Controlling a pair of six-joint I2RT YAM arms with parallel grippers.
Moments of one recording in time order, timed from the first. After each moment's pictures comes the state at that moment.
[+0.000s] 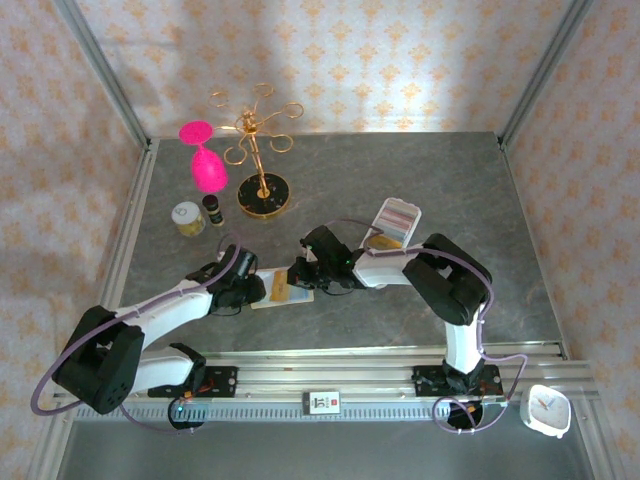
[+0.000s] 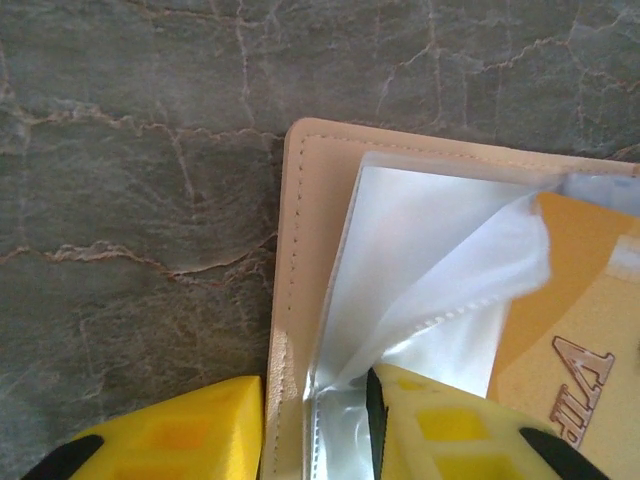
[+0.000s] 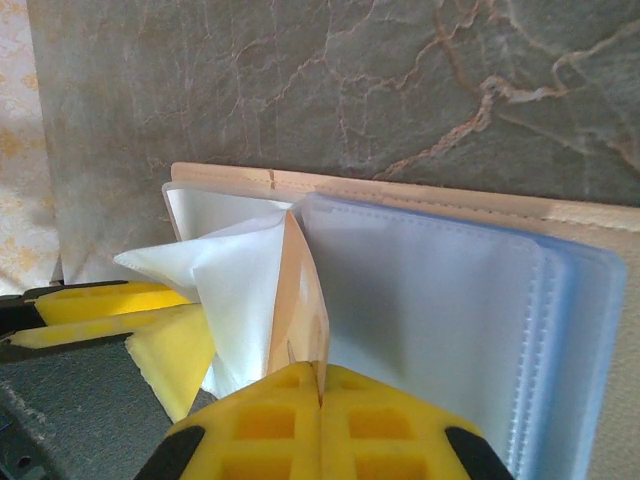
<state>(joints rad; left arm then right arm) -0.43 1.22 0.47 -0.36 0.01 -0.76 0.87 1.91 1.00 0.11 -0.41 0.95</state>
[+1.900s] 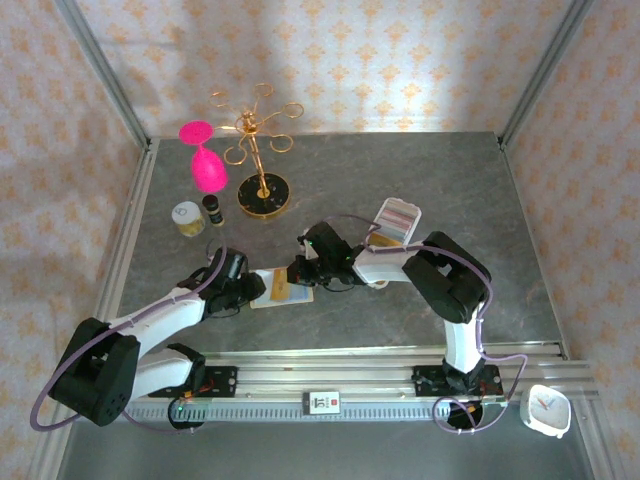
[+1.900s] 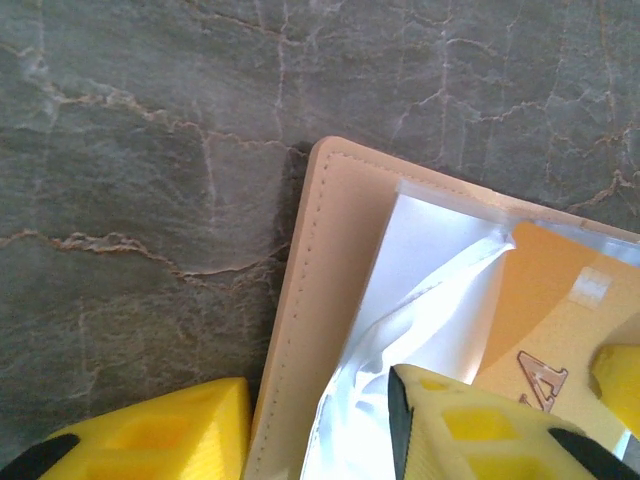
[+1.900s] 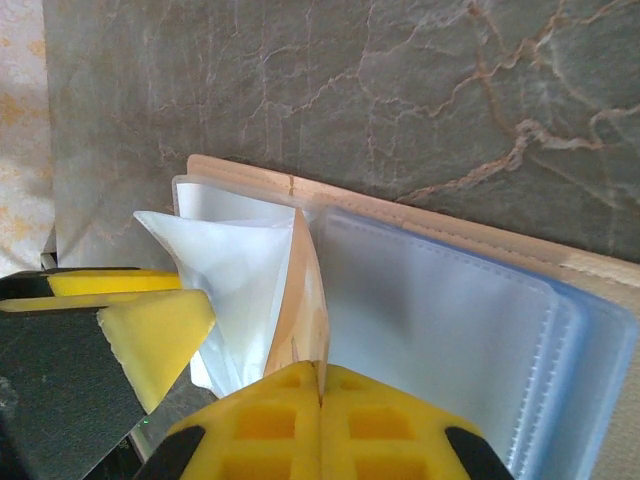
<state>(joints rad) -0.36 1.16 0.40 -0.27 0.08 -0.87 0.85 1.92 1.02 0.09 -0.46 0.84</state>
